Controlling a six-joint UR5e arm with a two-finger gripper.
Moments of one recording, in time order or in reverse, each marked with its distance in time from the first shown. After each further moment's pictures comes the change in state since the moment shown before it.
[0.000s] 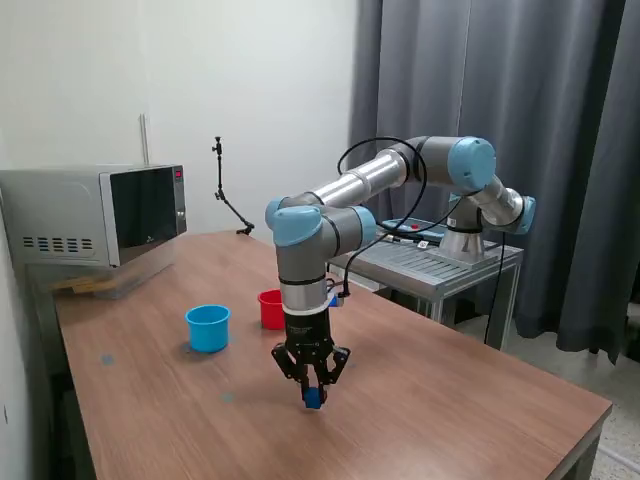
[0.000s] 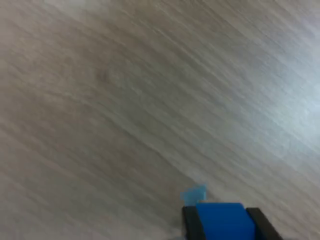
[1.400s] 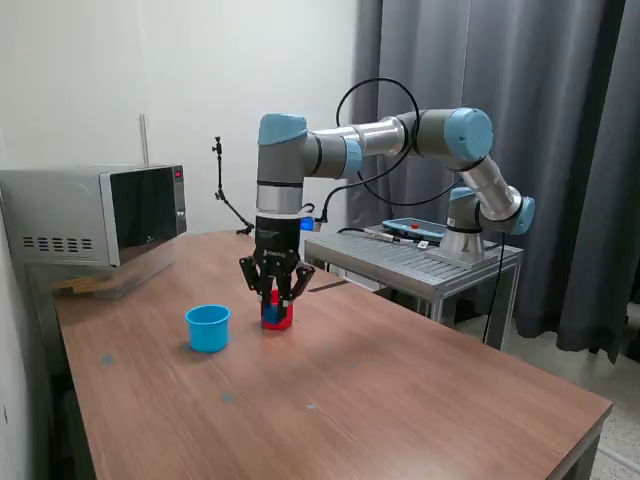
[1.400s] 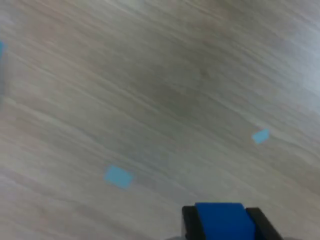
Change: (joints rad) arm -0.075 -0.167 0.014 0.009 -0.059 0.046
